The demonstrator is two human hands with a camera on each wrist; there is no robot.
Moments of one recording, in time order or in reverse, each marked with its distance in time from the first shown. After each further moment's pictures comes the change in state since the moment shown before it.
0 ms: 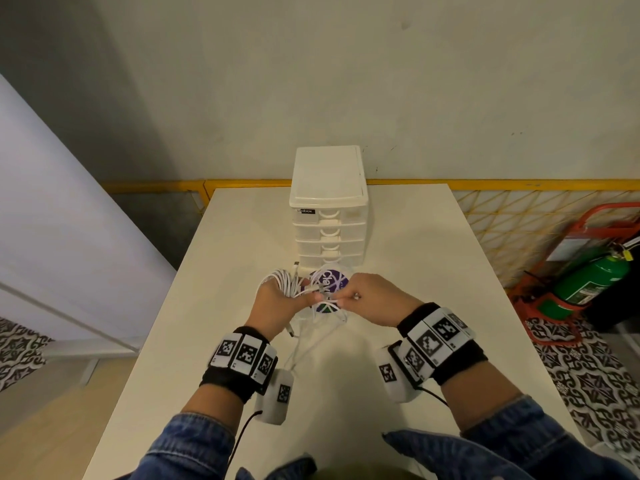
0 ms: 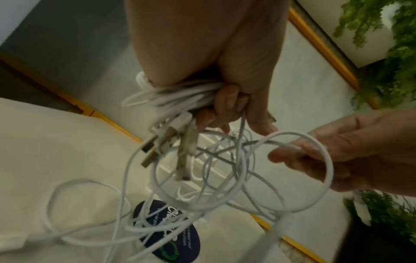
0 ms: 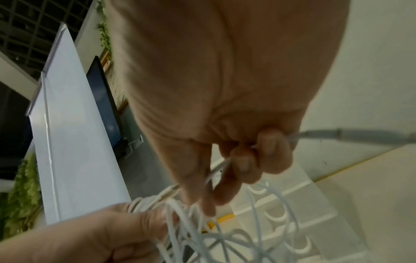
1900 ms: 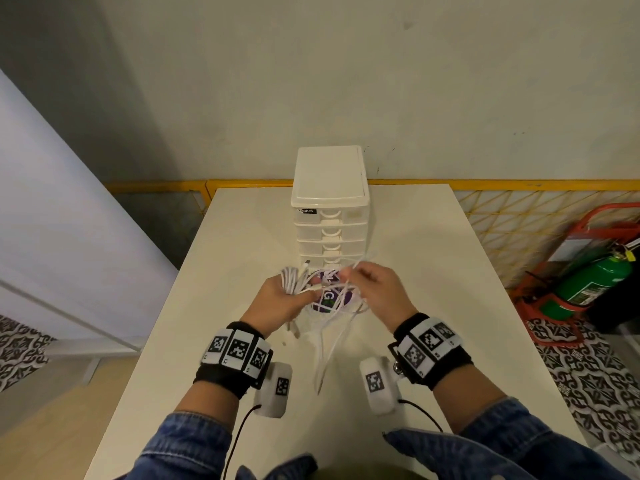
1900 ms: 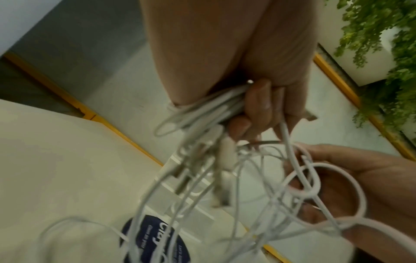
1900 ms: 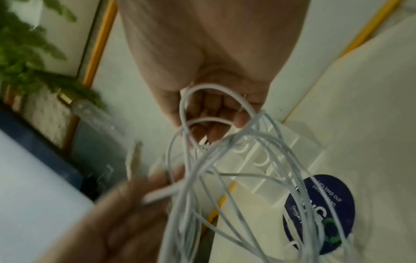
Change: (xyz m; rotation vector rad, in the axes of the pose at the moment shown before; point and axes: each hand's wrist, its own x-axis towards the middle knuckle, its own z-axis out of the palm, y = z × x) left_hand -0.006 0.016 -0.009 -0.065 -0.164 -0.115; right_hand -0.001 0.002 0.015 0.738 0.462 0.044
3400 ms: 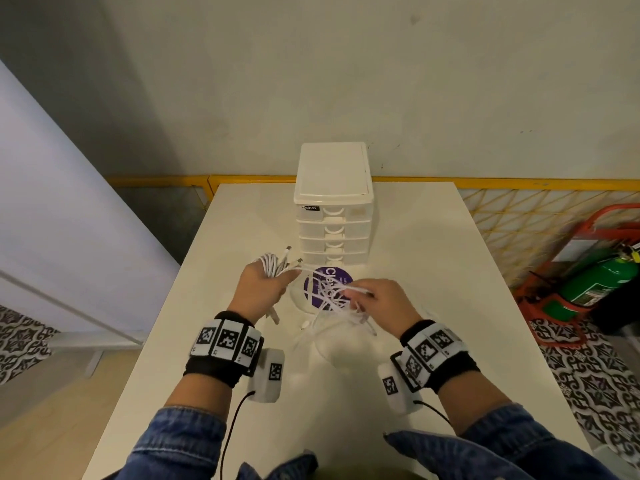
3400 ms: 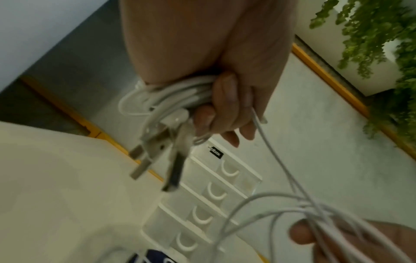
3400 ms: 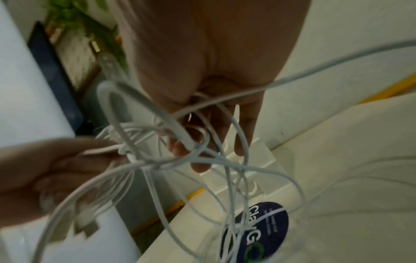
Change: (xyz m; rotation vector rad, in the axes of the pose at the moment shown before) left_hand 0.011 0.008 -0.018 0.096 0.247 0.027; right_hand 0.002 0.031 -0.010 -0.355 -0.200 -0.089
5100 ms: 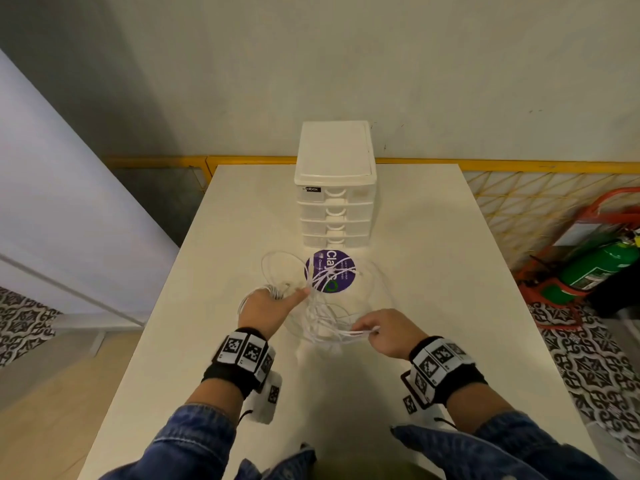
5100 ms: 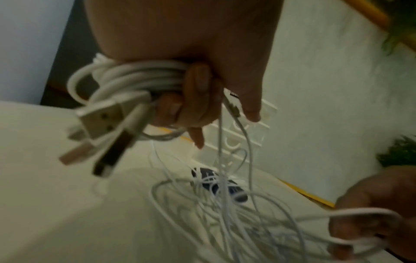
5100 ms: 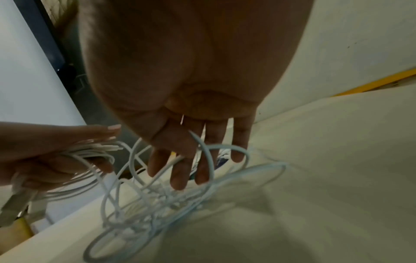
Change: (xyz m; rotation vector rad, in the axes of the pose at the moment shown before) left_hand -0.020 -0.067 0.016 0.405 0.007 -0.205; right_hand -0.038 0.052 0.023 -0.311 -0.357 0.127
